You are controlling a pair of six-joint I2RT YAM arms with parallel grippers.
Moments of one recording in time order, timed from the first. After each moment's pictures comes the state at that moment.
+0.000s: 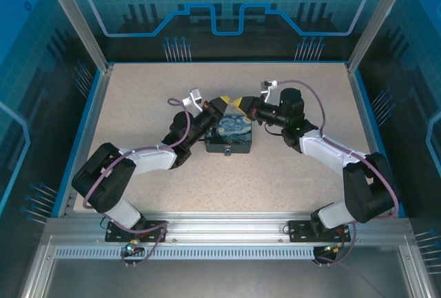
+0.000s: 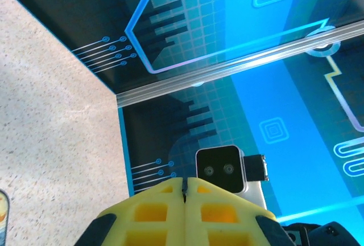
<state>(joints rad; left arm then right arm) -0.60 1.59 0.72 0.97 0.04 -1.30 0.40 1.46 0.86 0.43 -0.63 1.17</state>
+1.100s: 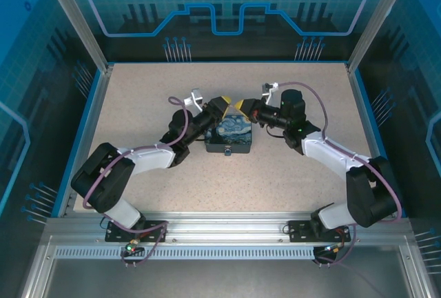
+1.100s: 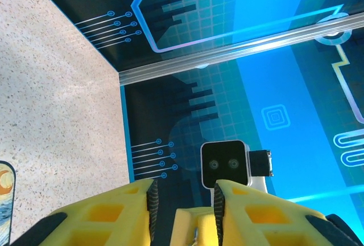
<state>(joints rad) -0.58 1.59 0.73 0.92 0.14 -1.35 0.40 1.43 0.85 0.36 -0.62 1.14</state>
